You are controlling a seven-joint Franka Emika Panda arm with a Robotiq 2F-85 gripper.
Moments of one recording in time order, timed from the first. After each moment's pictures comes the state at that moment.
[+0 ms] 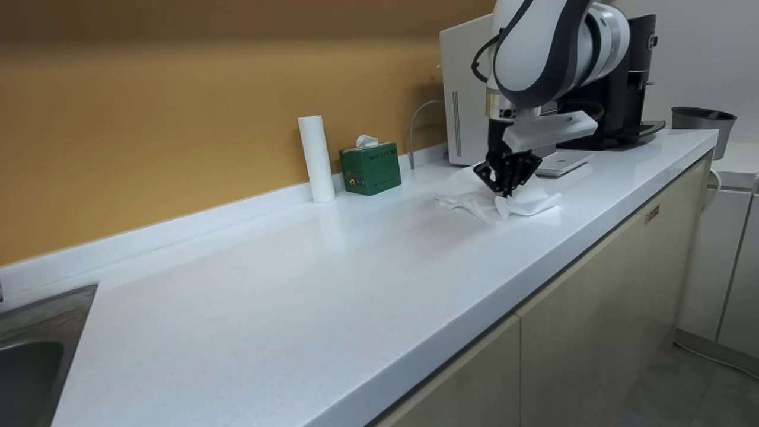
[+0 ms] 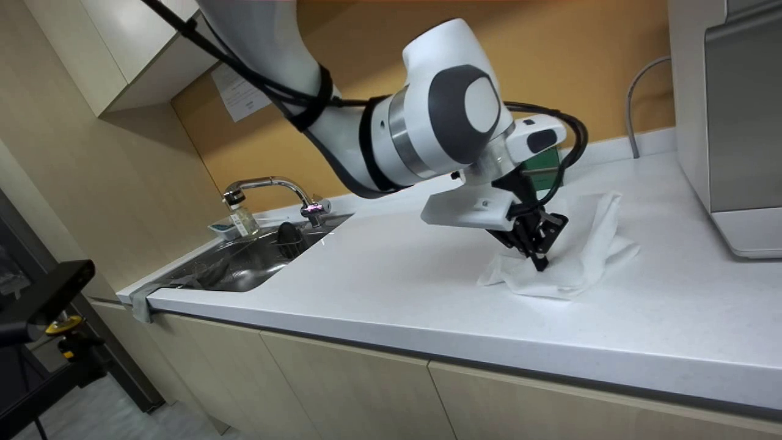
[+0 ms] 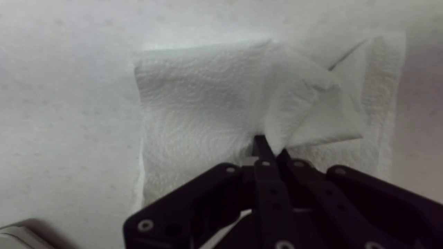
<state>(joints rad) 0.05 0.39 -0.19 -2.19 -0.07 2.81 0.33</state>
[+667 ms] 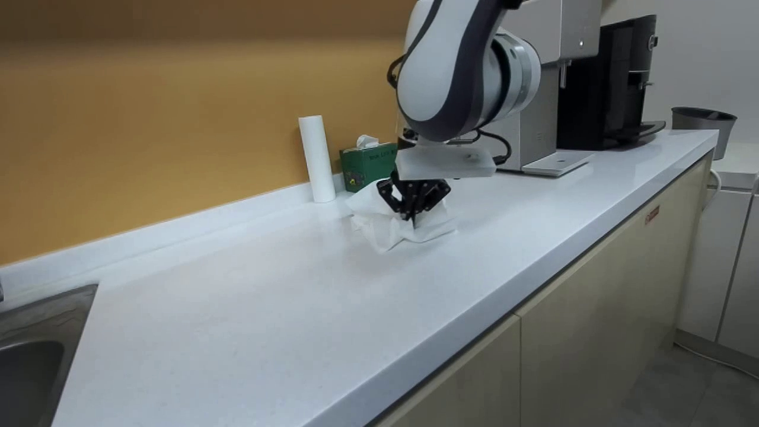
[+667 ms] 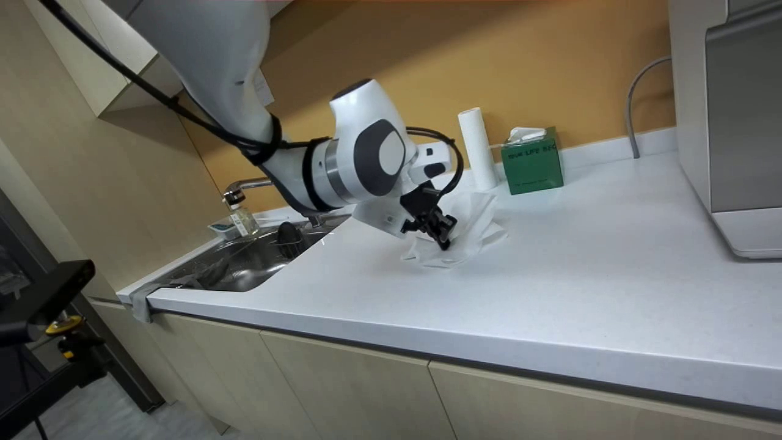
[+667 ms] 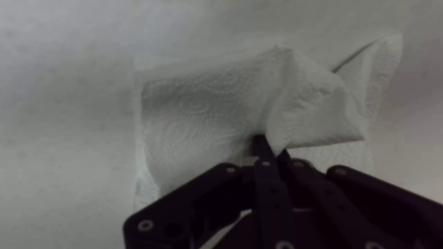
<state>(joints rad) 0.27 0.51 -0.12 -2.05 0.09 2.94 0.51</state>
